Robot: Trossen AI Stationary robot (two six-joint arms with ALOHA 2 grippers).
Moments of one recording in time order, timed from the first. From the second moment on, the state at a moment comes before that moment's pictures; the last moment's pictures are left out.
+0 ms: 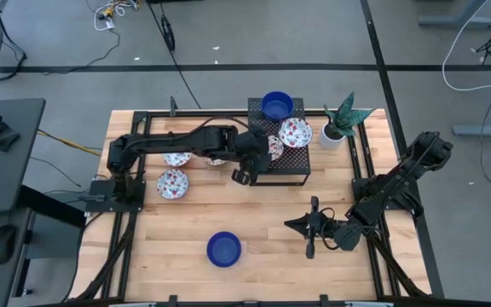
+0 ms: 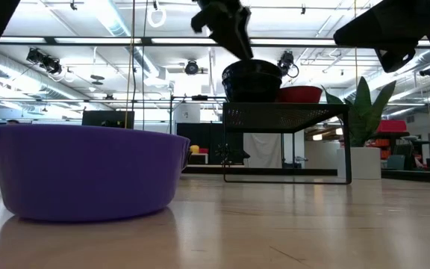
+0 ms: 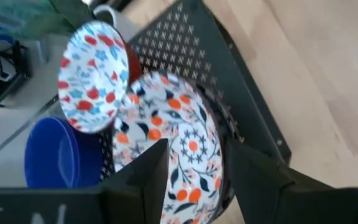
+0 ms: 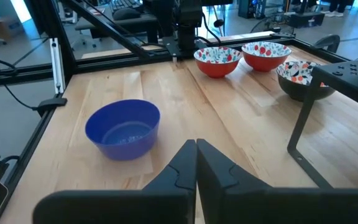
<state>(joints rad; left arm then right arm) 0.05 1.92 1.92 -0.88 -0.25 0.67 0.77 1.40 0.54 0.45 0.87 0.41</state>
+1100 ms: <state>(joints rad) 0.09 1.92 1.86 -0.76 -0.03 0.56 0.77 1.40 0.54 0.45 0.87 0.40</state>
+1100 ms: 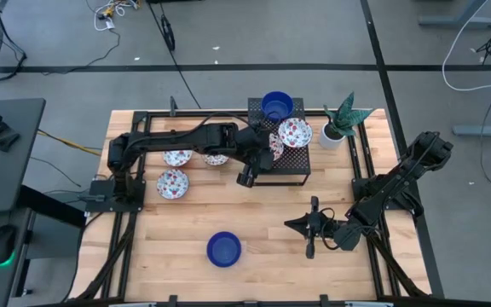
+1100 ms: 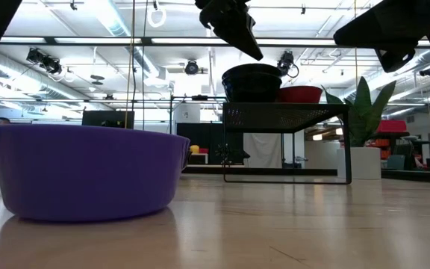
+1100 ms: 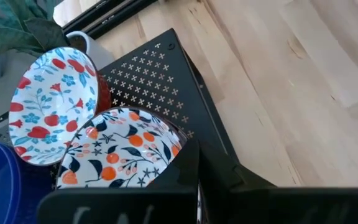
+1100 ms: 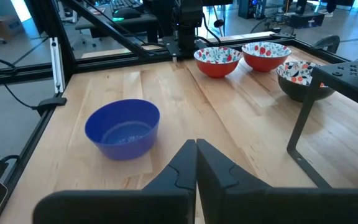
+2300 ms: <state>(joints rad) -0.11 1.75 1.85 -0.92 -0.31 0.40 0.77 1.40 0.54 0.44 0.87 0.41</state>
